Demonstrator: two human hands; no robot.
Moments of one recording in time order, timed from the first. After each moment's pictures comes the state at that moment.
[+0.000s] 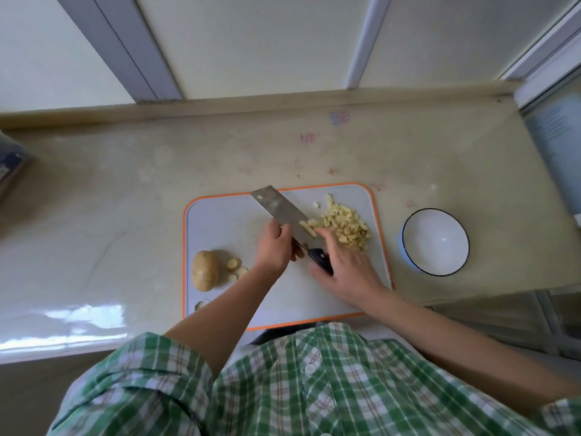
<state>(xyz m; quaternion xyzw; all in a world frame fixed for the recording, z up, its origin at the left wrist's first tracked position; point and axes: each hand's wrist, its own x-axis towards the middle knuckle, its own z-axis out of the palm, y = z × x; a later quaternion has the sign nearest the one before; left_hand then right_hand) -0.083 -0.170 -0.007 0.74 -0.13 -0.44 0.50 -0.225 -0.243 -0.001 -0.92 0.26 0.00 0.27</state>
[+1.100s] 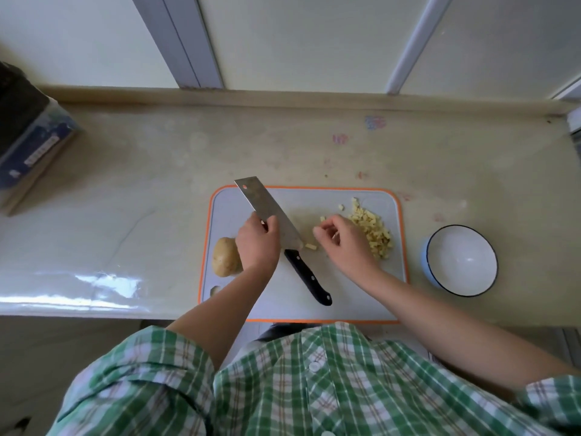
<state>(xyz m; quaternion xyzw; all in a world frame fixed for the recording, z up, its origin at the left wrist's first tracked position) -0.057 -0.137 -0.004 0.89 -0.05 -0.21 0.41 -0.173 -0.255 -0.012 -0.85 0.33 -0.04 0.42</state>
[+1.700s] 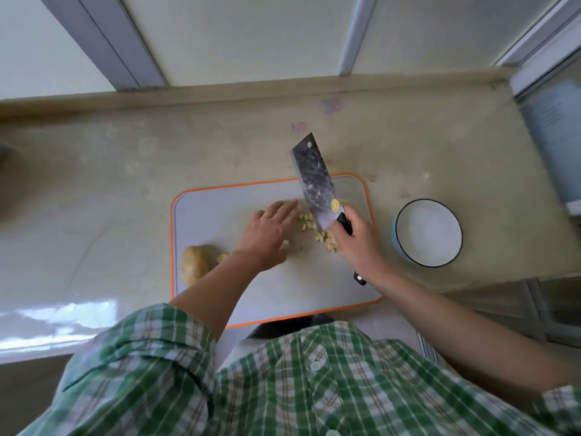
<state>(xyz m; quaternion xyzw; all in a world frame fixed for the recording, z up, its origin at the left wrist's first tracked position) -0.051 -0.171 -0.037 0.75 -0.63 -0.19 -0.02 -0.216 -0.268 0.008 -0.72 0.46 -0.13 0.51</state>
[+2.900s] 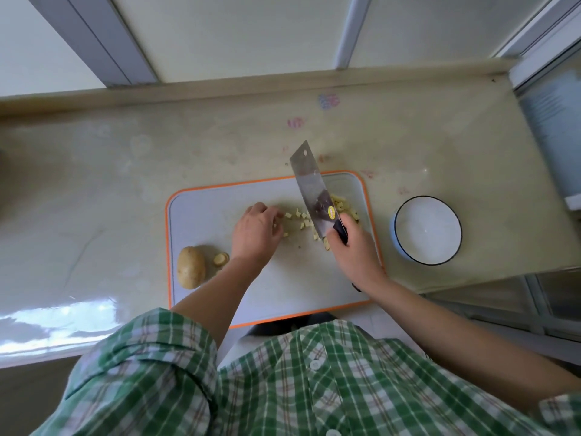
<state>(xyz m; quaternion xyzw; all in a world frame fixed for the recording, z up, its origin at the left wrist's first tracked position) -0.058 -0.171 -0.042 0.86 -0.43 -0.19 0.19 -0.226 -0.261 -0.010 -0.77 0.46 -0.10 0.43</state>
